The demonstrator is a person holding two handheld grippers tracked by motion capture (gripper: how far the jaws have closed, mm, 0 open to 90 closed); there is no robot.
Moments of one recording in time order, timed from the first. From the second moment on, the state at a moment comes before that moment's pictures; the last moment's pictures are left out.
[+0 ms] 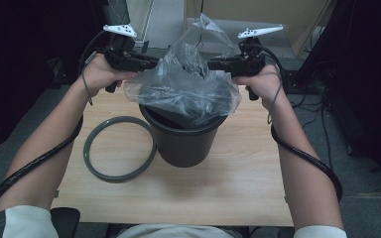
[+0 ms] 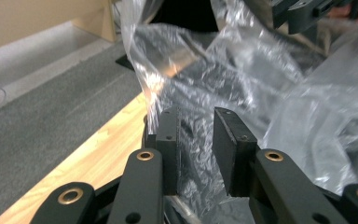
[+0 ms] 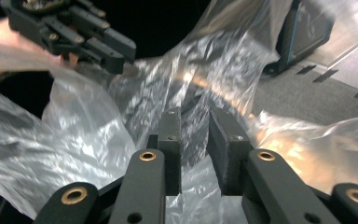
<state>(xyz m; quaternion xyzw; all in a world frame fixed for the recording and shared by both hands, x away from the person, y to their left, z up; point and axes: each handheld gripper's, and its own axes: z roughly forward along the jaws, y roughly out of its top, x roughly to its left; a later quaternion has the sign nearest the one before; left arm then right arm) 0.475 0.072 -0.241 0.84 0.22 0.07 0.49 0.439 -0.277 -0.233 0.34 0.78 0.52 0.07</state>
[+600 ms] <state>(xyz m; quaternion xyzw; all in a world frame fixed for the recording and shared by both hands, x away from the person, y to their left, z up) 0.455 0.089 -0.258 0.86 0.23 0.05 0.46 0.414 -0.282 -0.250 0.30 0.83 0.47 0.06</state>
